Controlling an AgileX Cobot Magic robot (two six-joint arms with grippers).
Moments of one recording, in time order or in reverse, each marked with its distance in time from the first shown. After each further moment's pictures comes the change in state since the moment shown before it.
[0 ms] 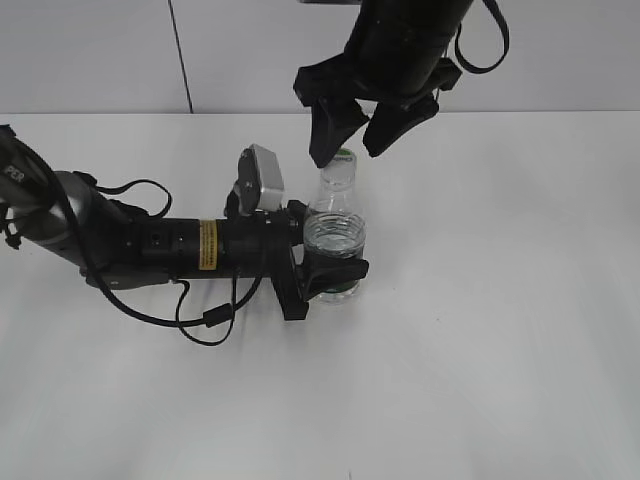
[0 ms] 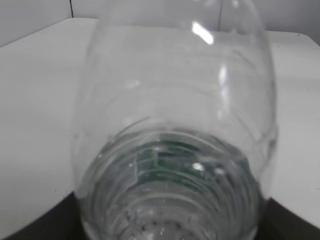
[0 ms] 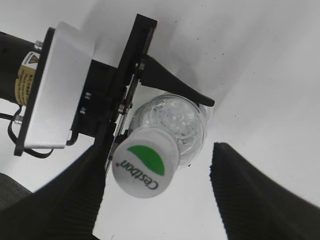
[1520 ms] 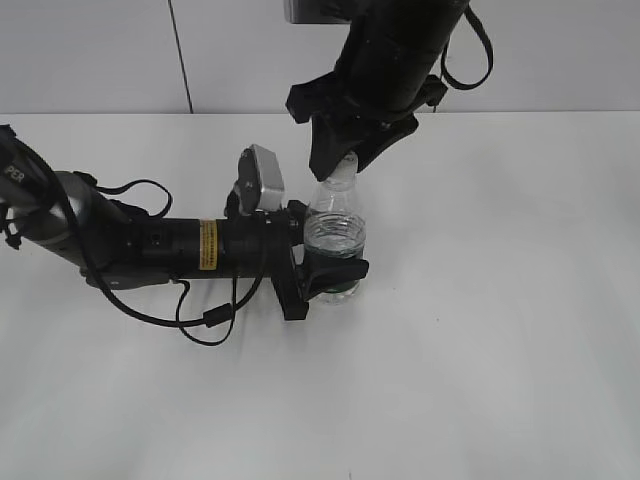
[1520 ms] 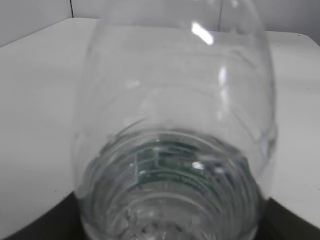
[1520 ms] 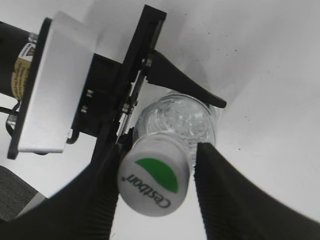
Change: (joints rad) left arm 0.000 0.000 0.000 -0.001 0.000 -0.001; right arm 0.000 0.034 0.000 0.027 0.001 -0.040
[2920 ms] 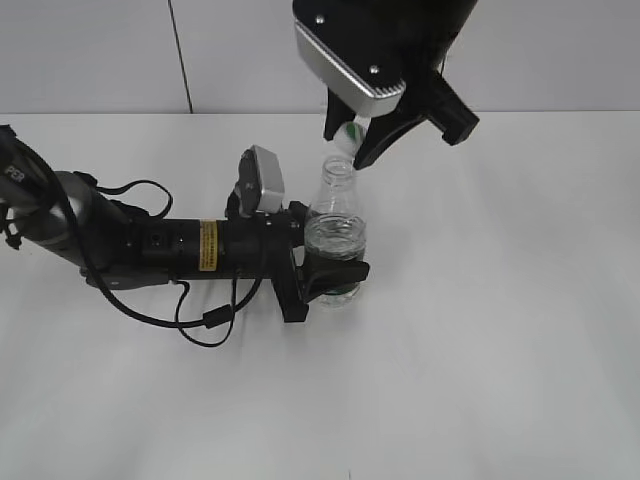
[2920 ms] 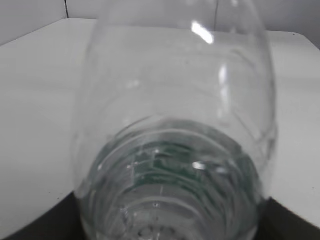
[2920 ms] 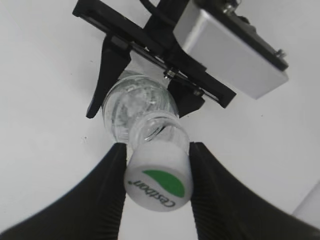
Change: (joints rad) left arm 0.000 0.000 0.000 0.010 -0.004 0.002; right arm 0.000 -0.060 0.004 -0.003 0.042 -1.770
